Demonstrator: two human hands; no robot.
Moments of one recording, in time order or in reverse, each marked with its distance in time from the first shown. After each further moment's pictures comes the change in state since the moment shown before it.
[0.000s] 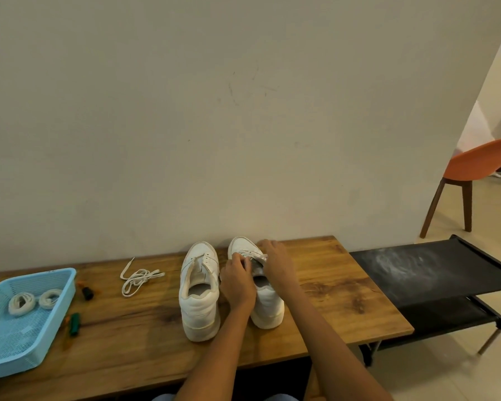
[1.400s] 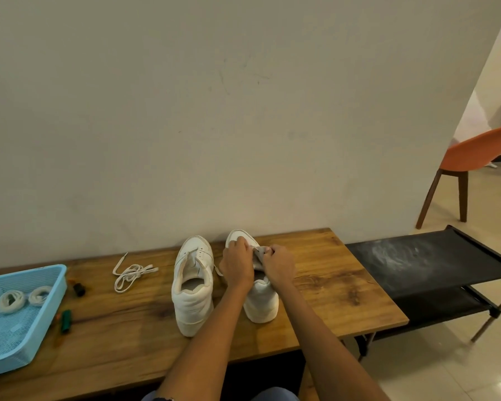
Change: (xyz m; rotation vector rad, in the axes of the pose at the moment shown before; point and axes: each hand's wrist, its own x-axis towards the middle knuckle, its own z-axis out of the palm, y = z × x) left_hand 0.020 0.015 0.007 0.189 -0.140 0.111; right_hand -0.007 -0.001 0.005 0.339 0.103 0.490
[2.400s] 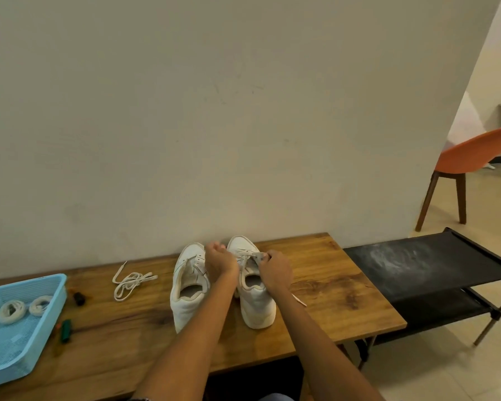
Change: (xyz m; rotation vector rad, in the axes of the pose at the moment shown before) left_hand 0.015 0.006 -0.030 -0.566 0.105 -0.579; right_hand 0.000 0.001 0.002 -0.052 0.013 -0.016
